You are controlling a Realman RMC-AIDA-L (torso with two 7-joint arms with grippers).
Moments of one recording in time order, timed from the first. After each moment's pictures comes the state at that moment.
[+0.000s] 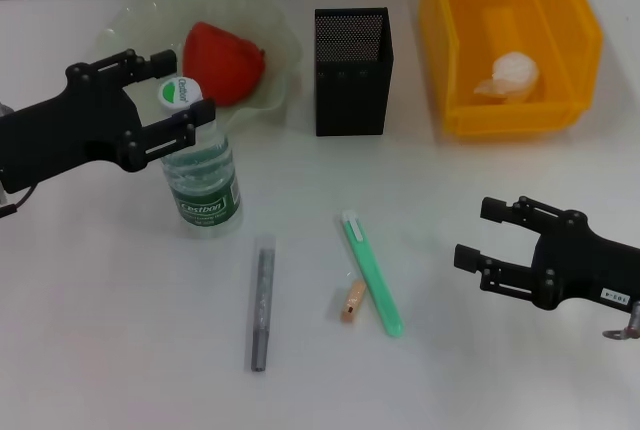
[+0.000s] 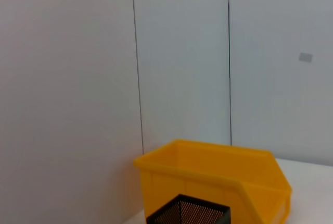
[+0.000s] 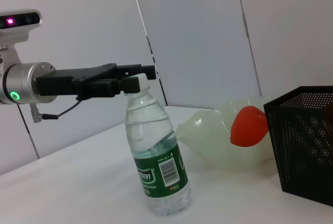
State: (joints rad) left arm -0.21 -2.07 1.10 0.98 1.49 1.34 -1.23; right arm 0.17 2.08 -1.09 -0.63 -1.51 -1.45 1.14
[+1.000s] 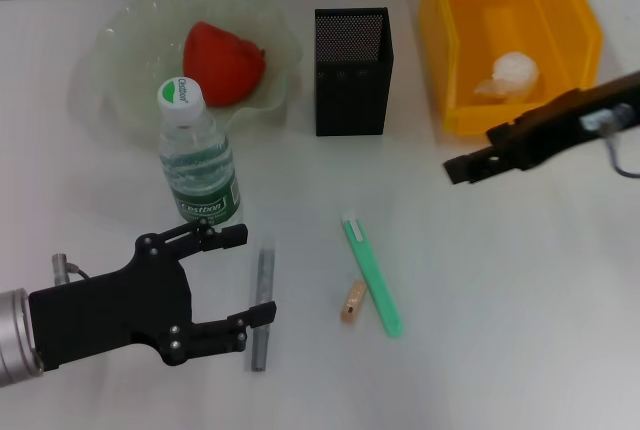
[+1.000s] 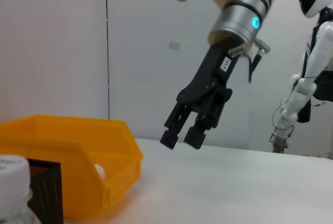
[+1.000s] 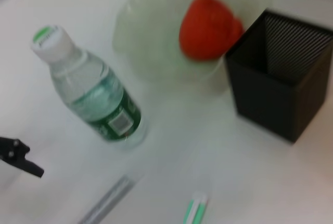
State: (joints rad) left arm -0.13 -2.07 1.21 0.75 1.51 1.60 -0.96; right arm 0.51 2.08 -1.22 -1.56 -2.35 -1.68 2.63
